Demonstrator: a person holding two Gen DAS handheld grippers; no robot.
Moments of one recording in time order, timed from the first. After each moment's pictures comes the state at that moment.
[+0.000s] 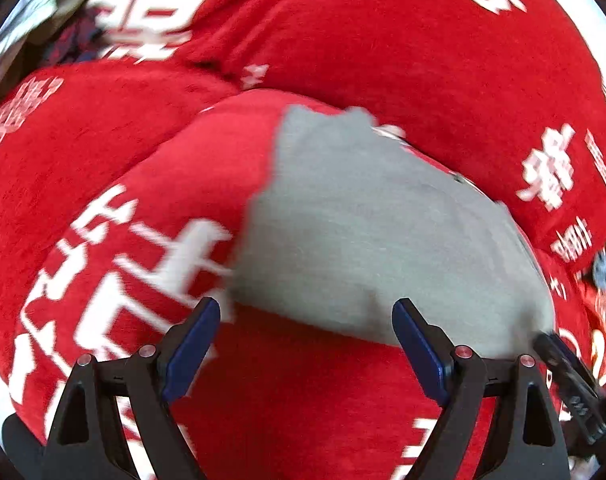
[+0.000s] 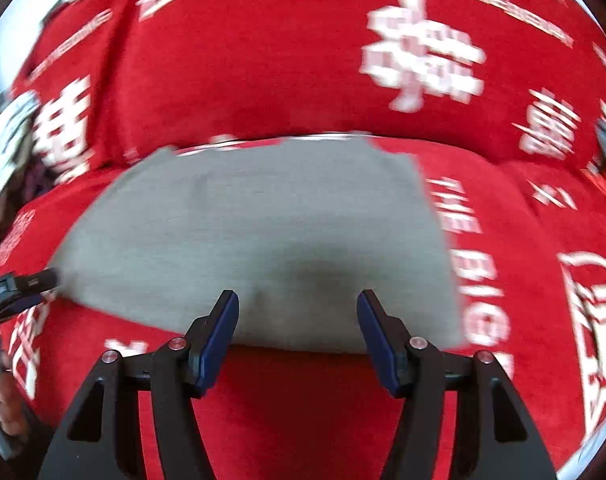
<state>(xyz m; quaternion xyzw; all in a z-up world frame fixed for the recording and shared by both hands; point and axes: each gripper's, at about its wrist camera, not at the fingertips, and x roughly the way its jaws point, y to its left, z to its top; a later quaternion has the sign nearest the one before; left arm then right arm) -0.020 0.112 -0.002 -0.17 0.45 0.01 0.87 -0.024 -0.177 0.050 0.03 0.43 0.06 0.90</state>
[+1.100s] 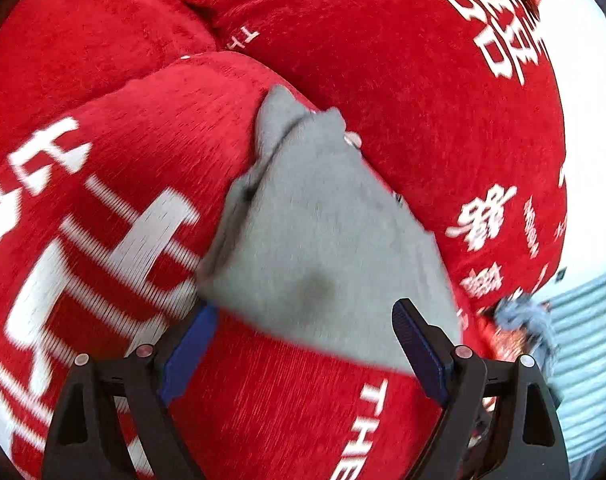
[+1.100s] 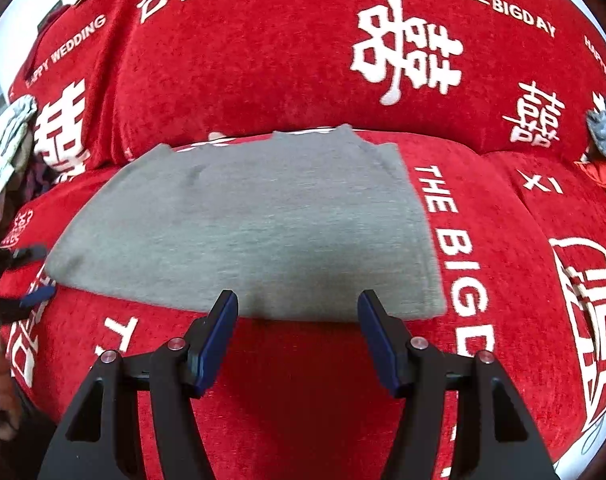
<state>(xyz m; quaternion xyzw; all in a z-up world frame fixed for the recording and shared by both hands) -0.009 0.176 -0.035 -0.40 0.44 -0.11 0.80 -0.046 -0.205 0.046 0.04 0.43 0.04 0.90</state>
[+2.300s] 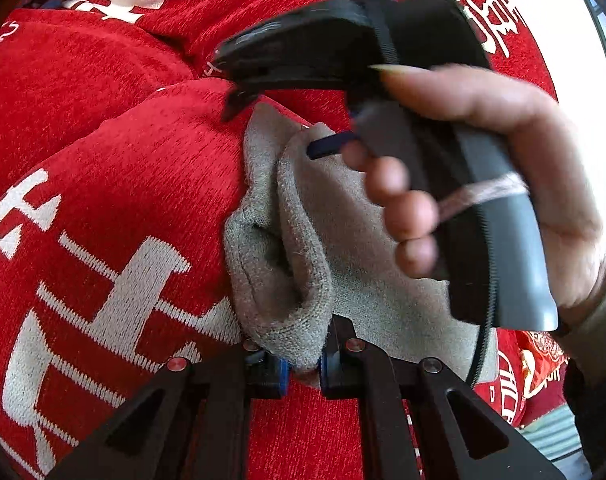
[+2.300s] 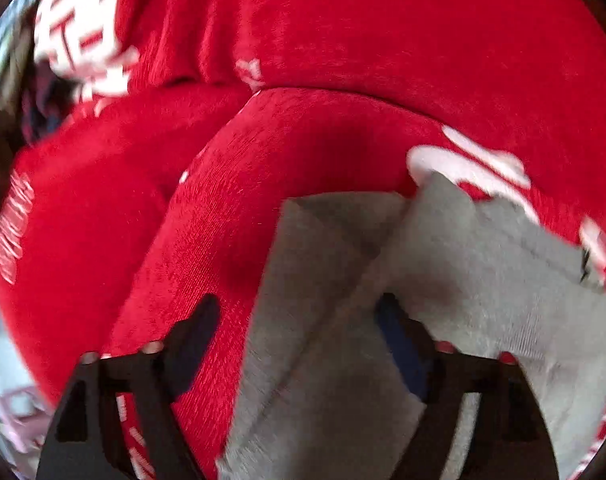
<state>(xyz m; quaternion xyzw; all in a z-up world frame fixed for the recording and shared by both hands) 0.008 0.164 -0.041 -0.30 0.41 -0.11 0.85 0.215 0.120 0.001 -0.08 0.63 0.15 0.76</state>
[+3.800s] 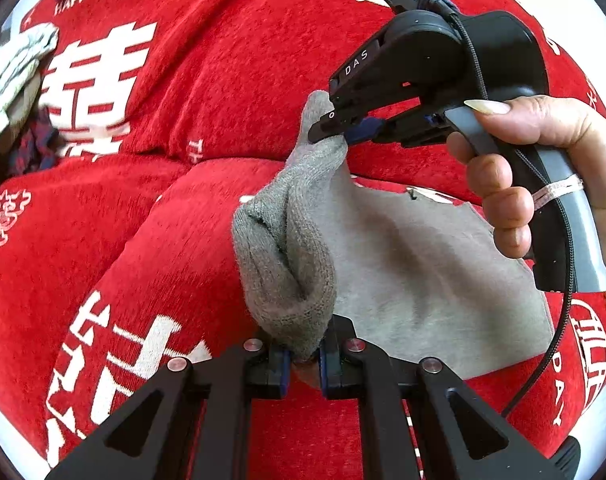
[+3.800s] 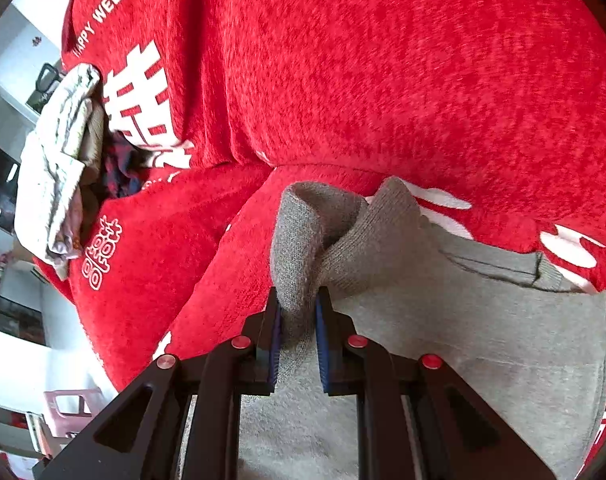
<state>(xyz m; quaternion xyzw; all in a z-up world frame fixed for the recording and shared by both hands) -0.001 0.068 0.050 -0.07 0.39 -0.03 0.92 0.207 -0.011 0.094 0.07 0.55 0.26 0.79</state>
